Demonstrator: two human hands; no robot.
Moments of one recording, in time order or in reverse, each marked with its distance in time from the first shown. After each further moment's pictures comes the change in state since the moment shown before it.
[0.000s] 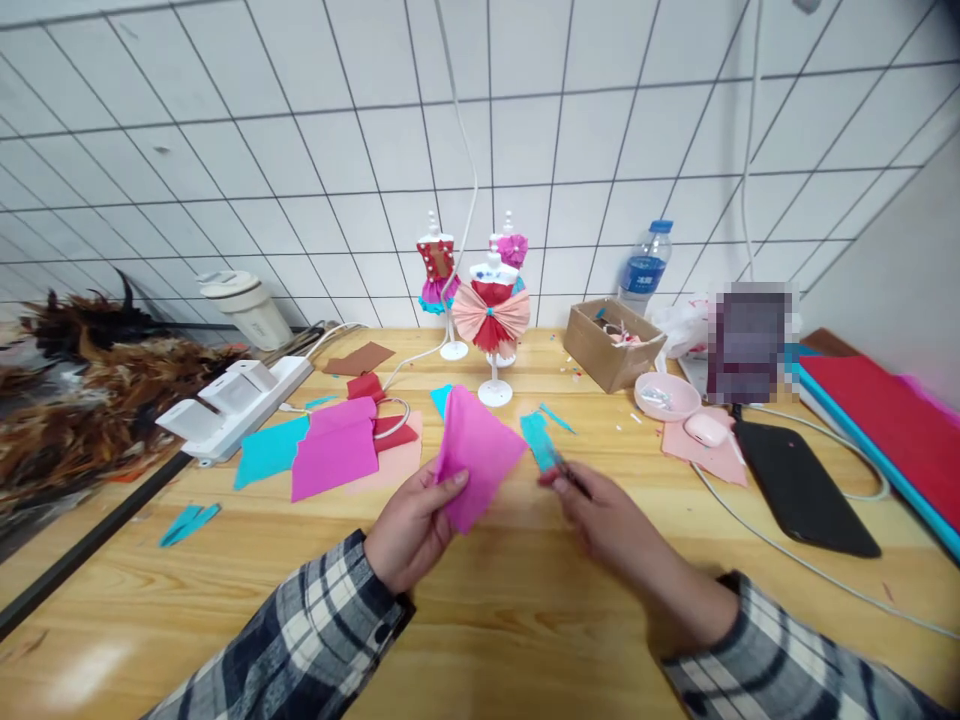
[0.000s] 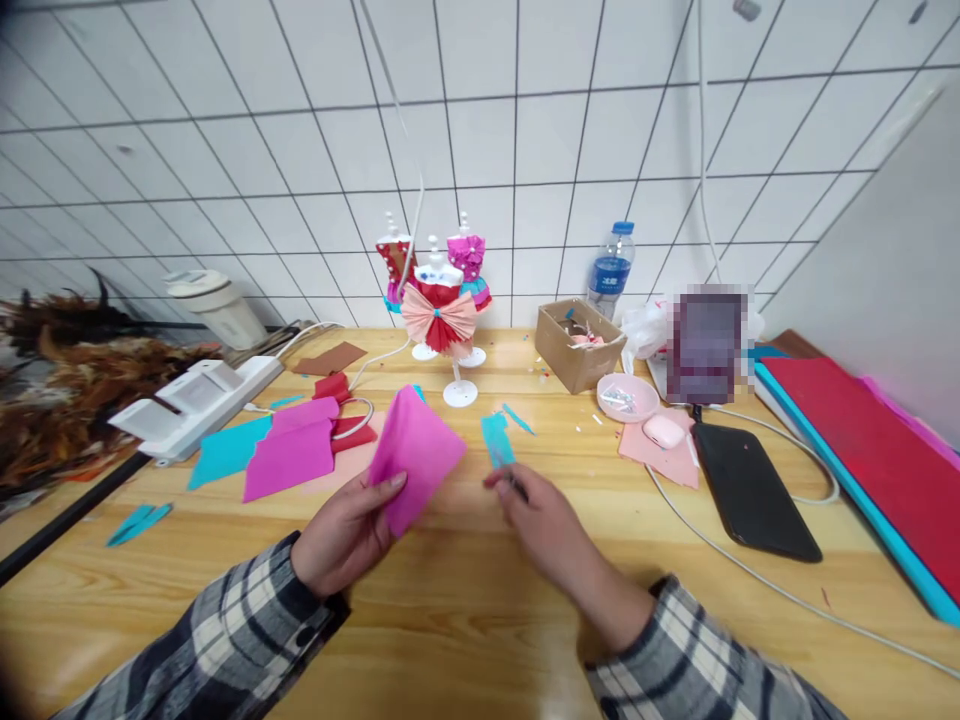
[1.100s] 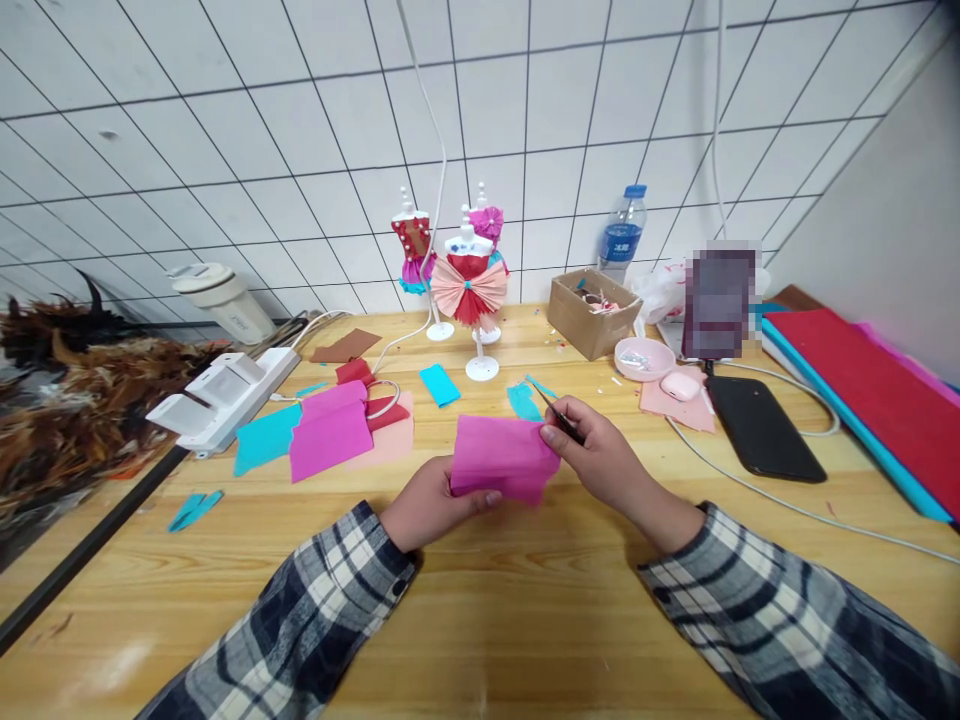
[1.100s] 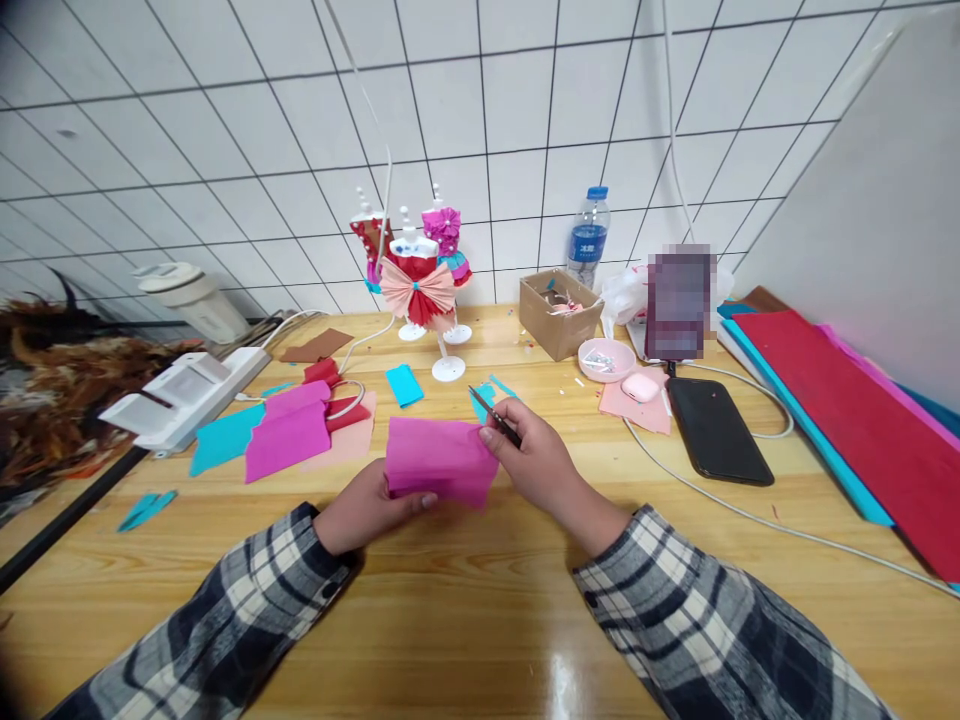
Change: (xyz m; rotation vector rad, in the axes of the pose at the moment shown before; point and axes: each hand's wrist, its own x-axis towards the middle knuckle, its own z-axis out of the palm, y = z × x) left_hand 0.001 -0.004 -0.003 1.011 -0.382 0.211; right_hand 0.001 -0.014 -0.011 -0.136 0.087 -0.326
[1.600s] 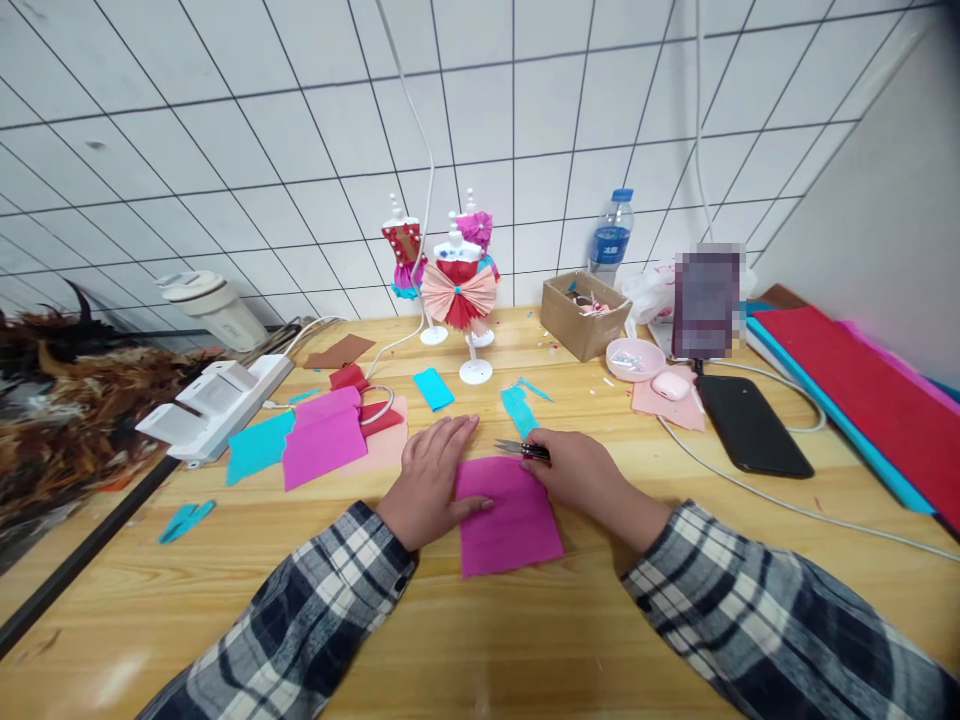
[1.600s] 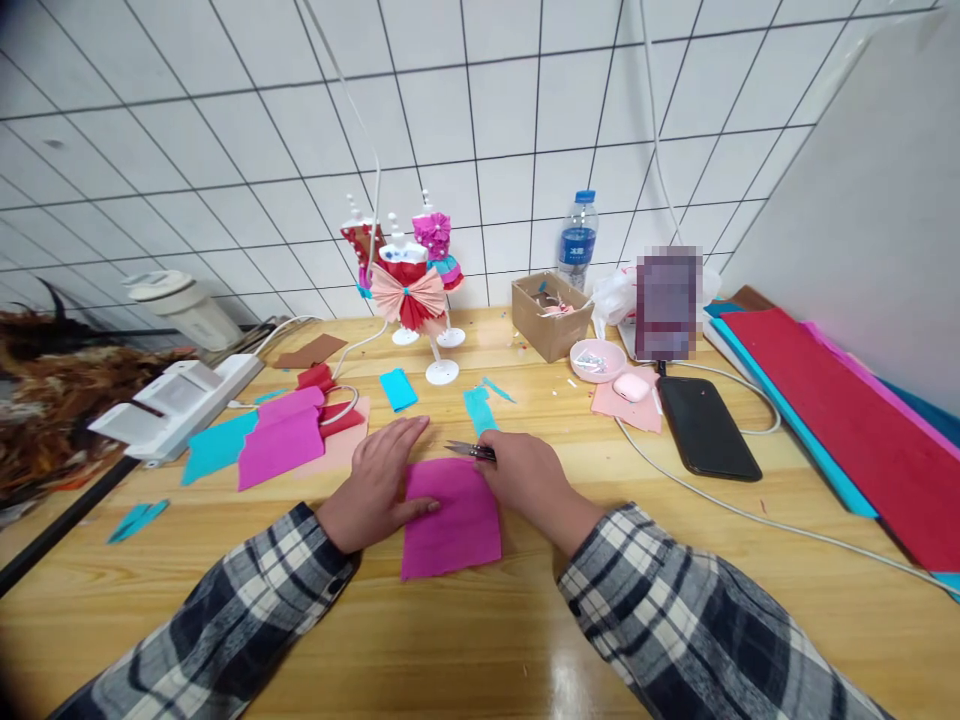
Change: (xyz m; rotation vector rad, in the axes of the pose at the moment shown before) left_hand 0.005 -0.016 -0.006 0.904 0.226 0.154; right_hand 0.001 0.009 0.006 -0.737 -0.170 0.116
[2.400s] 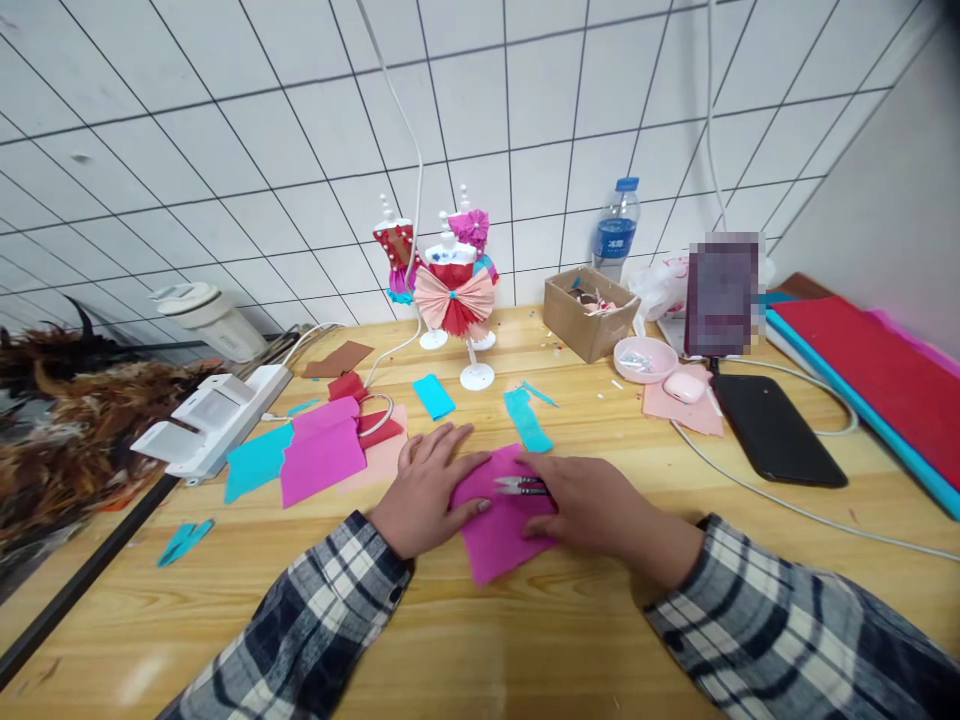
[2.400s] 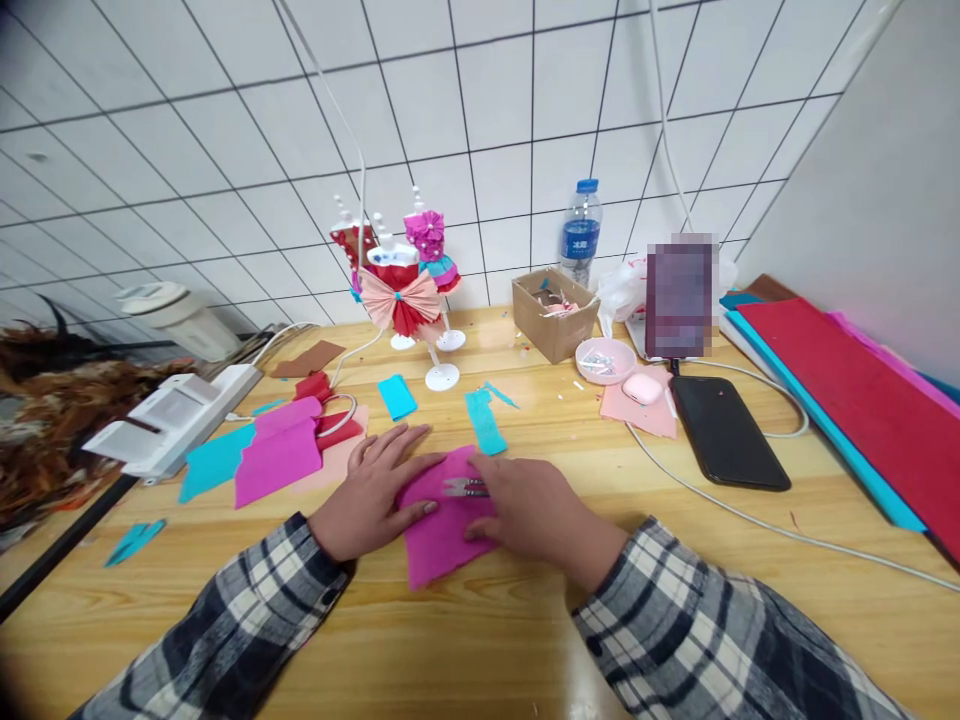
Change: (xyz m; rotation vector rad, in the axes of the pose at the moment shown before) left_hand 0.008 -0.009 -0.011 0.166 -0.163 0.051; right_hand -0.013 0.001 0.001 -0.032 -0.149 -0.185
